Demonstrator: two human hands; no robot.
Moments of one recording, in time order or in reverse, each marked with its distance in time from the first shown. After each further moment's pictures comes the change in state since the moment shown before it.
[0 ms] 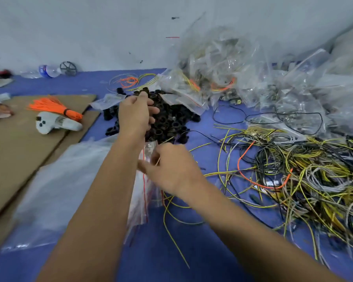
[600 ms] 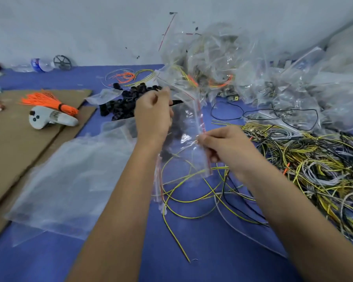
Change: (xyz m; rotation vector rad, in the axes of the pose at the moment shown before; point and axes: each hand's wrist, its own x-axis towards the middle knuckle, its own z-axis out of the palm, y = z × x) left_hand -0.034 -0.011 0.021 -0.039 -0.068 0.207; right_hand -0.008 0.070 -0.065 0.609 0.079 0.237
